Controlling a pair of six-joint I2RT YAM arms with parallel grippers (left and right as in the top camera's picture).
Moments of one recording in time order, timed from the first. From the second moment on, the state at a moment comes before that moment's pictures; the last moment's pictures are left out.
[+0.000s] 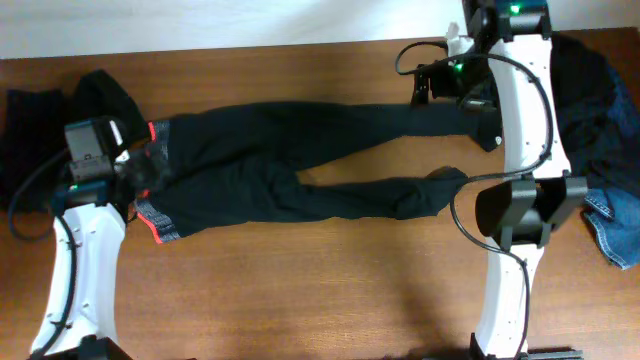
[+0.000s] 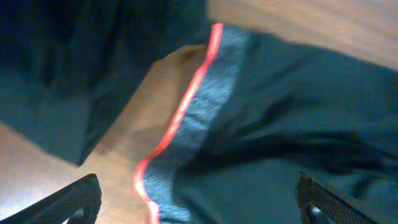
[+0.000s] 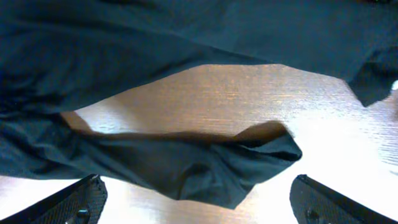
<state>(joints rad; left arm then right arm) 0.19 1.48 1.14 -0.60 -0.09 -0.20 0.01 2.33 2.60 -1.69 -0.21 0.08</state>
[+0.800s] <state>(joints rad) 0.08 1.47 1.17 -0.60 -0.08 -0.18 -0.16 1.86 1.70 -1.37 -0.14 0.14</state>
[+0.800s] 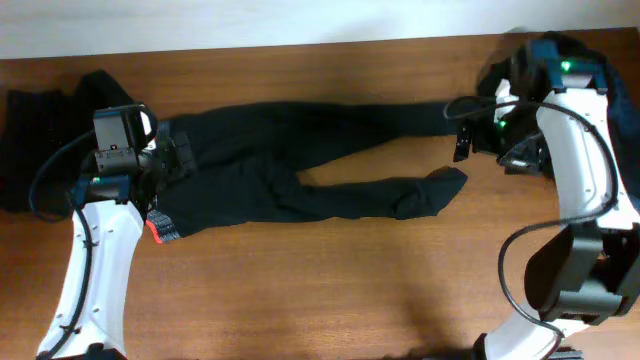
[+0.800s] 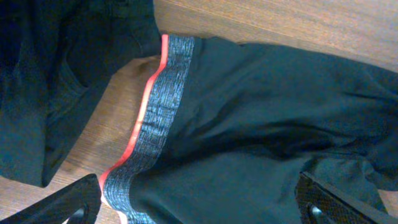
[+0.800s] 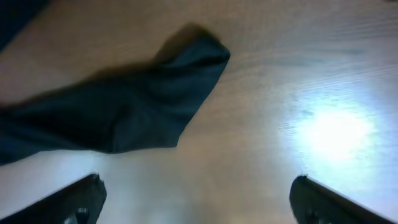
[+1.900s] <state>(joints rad) 0.08 1.47 1.17 -0.60 -0.08 -0.18 -0.19 1.87 1.19 -0.67 -0.23 0.11</state>
